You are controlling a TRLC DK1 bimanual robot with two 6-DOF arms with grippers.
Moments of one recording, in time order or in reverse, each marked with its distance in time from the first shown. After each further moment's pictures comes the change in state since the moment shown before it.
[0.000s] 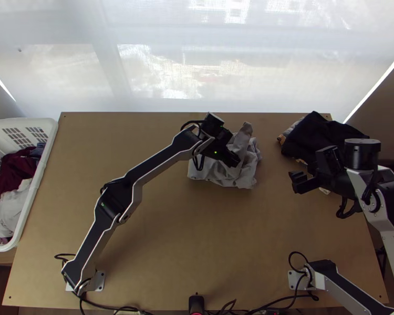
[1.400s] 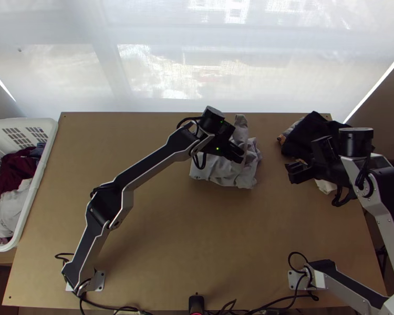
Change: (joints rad) left arm -0.024 -0.116 -0.041 0.060 -0.004 -0.079; right arm 0.002 0.098 0.058 0.033 -0.010 0.002
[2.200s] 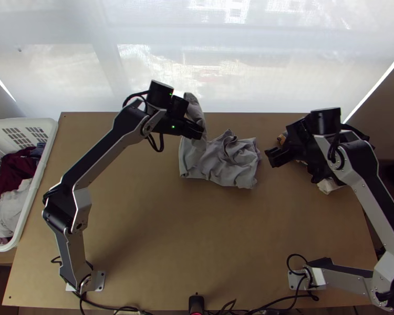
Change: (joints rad) left arm 0.227 -0.272 -0.169 -0.148 -0.003 0.066; right arm 0.094 0.232 0.110 0.114 -0.042 -0.016
